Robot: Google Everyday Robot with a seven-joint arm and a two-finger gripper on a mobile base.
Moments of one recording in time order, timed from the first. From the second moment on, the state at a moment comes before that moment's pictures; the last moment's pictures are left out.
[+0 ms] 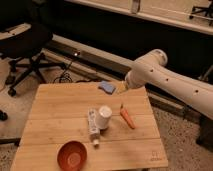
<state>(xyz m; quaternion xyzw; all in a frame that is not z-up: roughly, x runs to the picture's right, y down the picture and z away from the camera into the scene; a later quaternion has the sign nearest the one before) 0.116 -0.010 0.743 -0.03 -0.17 -0.79 0.59</state>
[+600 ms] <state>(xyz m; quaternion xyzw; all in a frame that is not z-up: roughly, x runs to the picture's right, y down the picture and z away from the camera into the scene) 0.116 0.018 0.782 -0.01 -0.17 -0.82 0.55</state>
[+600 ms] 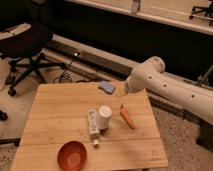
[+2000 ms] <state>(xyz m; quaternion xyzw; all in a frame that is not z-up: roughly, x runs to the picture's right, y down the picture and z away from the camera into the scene) 0.118 0.115 0.863 -0.08 -0.24 -0.83 0.51</state>
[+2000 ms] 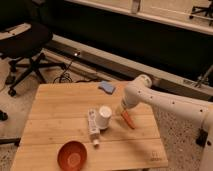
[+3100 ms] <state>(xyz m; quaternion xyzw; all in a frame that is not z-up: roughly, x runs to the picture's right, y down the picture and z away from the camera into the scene) 0.118 0.147 0.890 -0.11 -0.29 -0.83 0.47</state>
